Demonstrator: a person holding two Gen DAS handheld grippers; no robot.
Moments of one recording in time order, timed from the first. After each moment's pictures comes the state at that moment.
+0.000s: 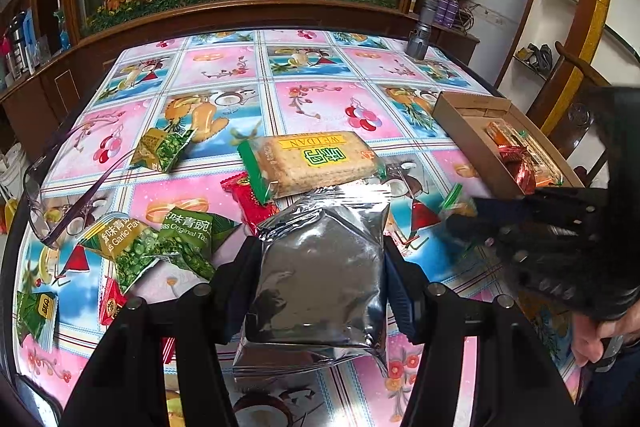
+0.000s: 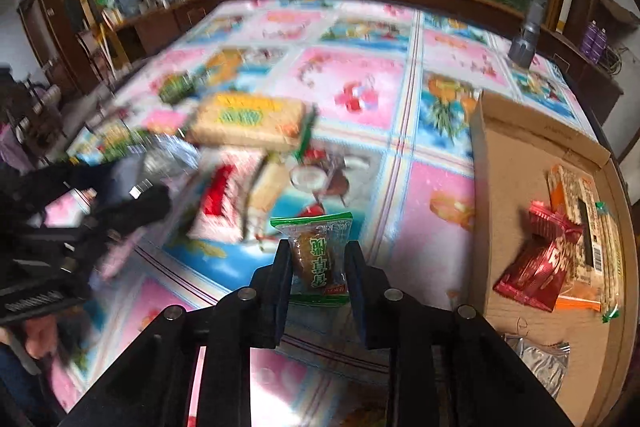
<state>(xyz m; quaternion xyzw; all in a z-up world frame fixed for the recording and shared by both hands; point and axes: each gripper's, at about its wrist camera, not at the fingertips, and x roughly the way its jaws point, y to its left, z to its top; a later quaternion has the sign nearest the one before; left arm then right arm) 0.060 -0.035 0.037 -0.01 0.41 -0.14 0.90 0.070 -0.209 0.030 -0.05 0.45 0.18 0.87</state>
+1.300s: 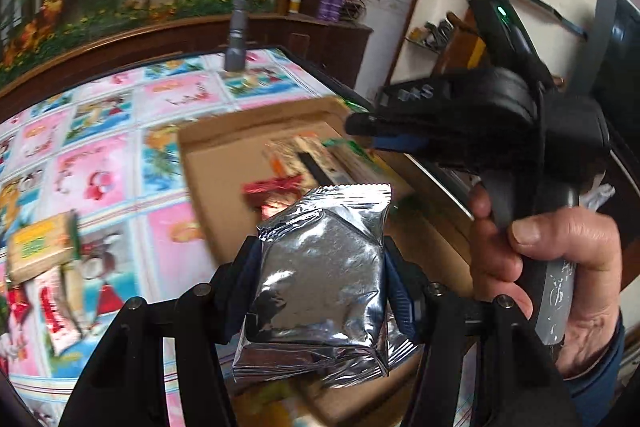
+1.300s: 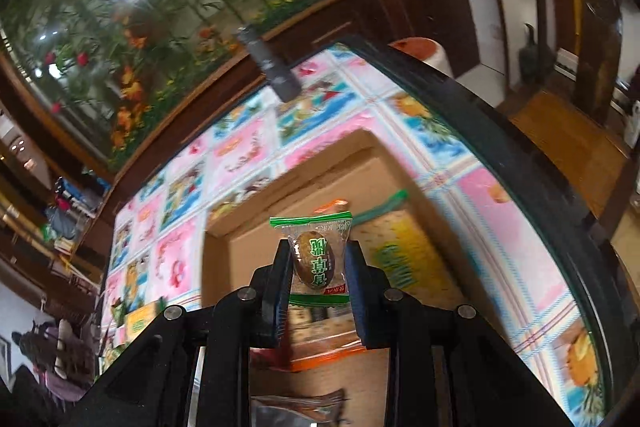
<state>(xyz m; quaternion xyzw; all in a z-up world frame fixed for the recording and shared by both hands) 0.045 -0.271 0.060 0.02 0.38 -0.30 0.87 0.095 -0.451 0.069 0.26 0.39 -0.01 0.88</state>
